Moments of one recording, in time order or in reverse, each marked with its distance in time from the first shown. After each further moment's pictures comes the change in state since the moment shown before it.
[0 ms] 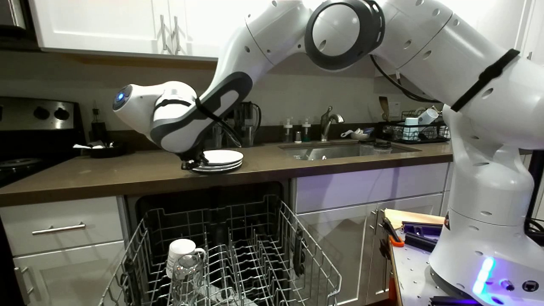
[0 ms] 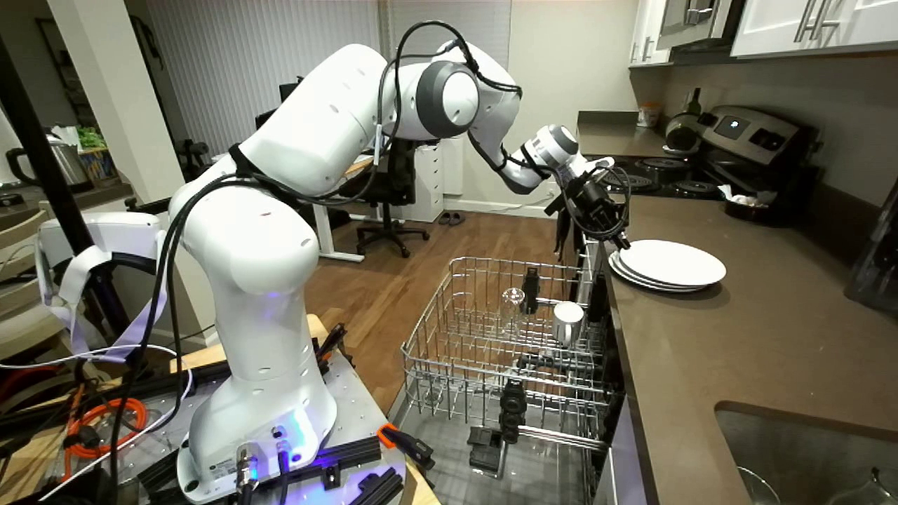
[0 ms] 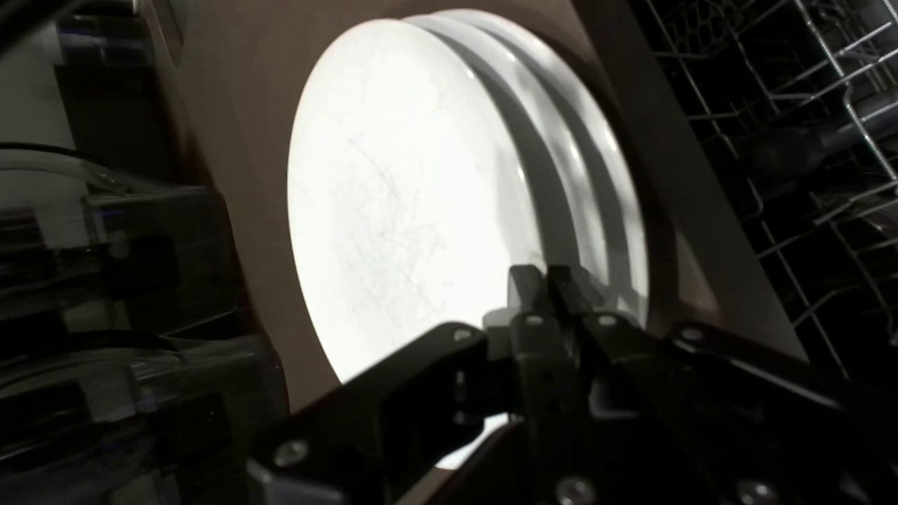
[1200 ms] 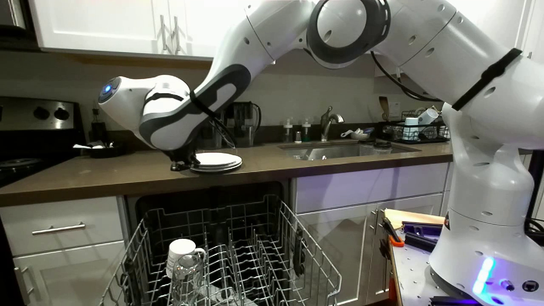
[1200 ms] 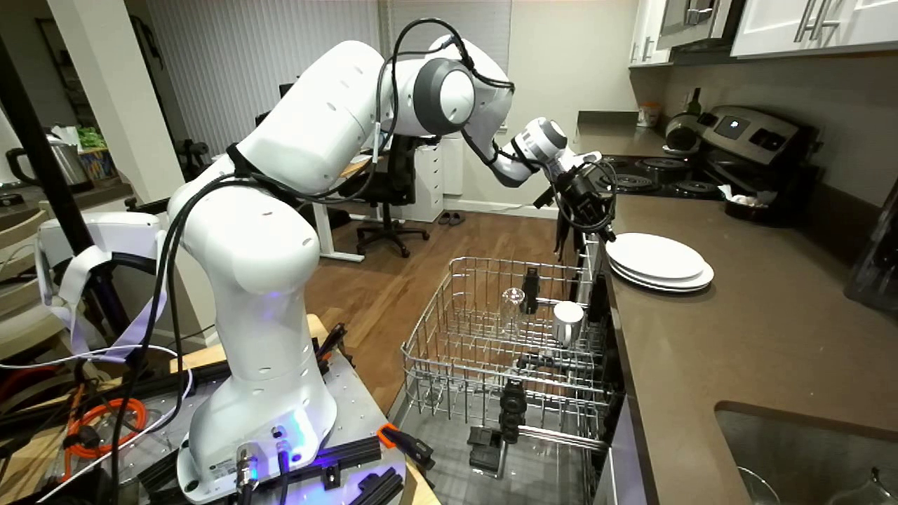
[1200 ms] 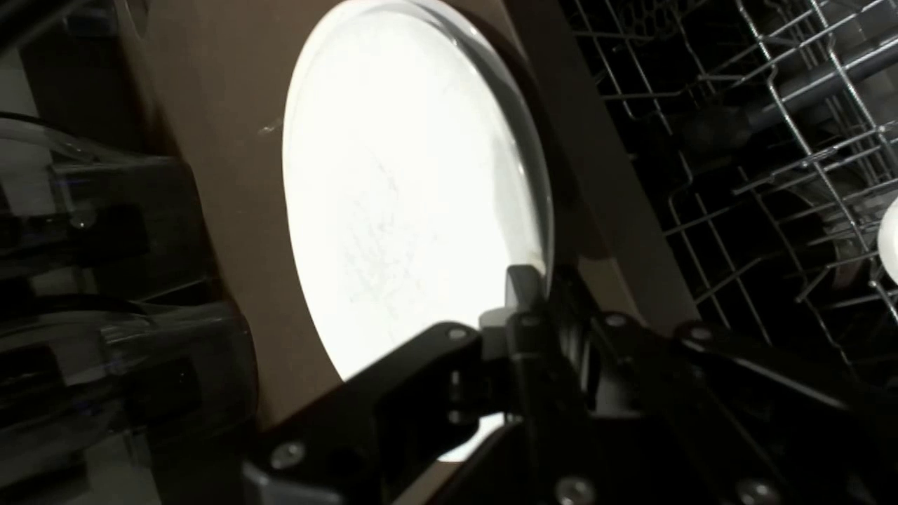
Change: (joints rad) arm 0.015 -0.019 0.046 -0.004 0.003 0.000 0.000
